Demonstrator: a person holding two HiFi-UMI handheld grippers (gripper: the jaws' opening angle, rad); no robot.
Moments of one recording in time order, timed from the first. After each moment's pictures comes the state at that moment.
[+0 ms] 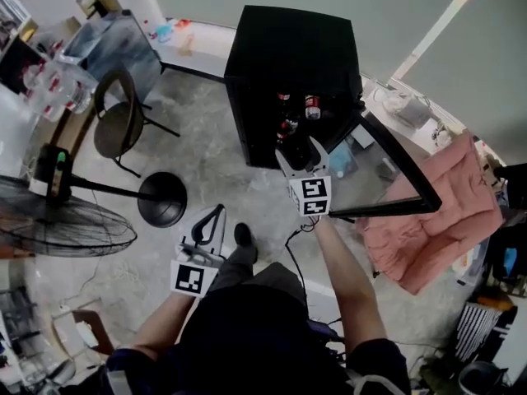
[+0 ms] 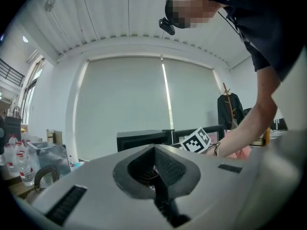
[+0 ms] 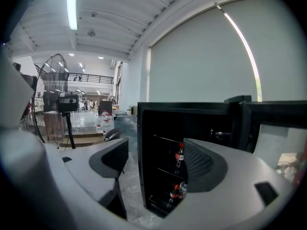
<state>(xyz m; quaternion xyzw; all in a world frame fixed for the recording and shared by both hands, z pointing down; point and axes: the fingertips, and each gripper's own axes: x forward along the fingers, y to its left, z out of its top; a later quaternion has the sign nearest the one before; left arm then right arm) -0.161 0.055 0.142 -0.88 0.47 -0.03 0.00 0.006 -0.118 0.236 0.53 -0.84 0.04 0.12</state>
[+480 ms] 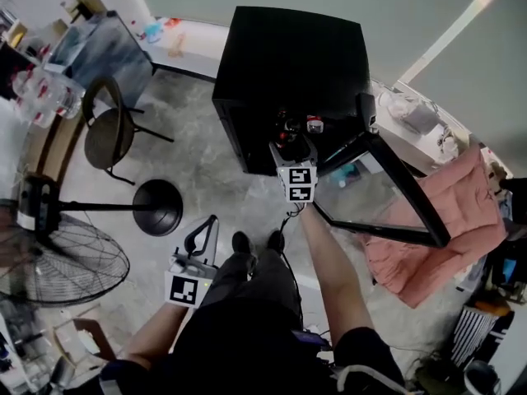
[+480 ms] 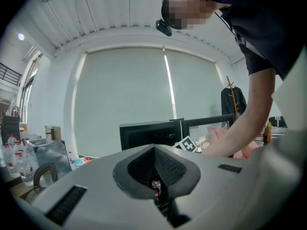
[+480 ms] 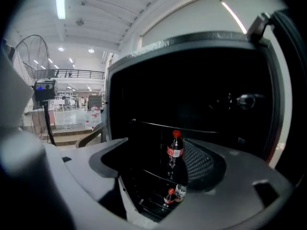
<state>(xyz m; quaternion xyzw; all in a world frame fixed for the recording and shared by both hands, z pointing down) -0.154 -0.040 0.186 -0.88 0.47 -0.06 -0.02 0.020 -0.262 0.341 0.57 -0.81 0.07 0.14</state>
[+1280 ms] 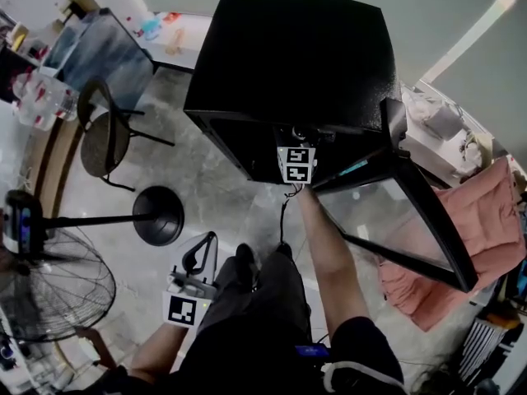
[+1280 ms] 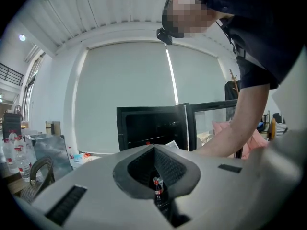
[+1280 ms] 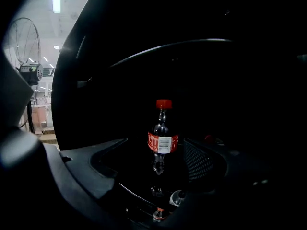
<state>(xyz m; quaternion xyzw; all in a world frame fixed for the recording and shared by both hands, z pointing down) -0.135 -0.090 0.284 -0.87 0.48 -0.07 -0.02 0.037 -0.395 0.466 0.59 -0.80 0.07 0.13</state>
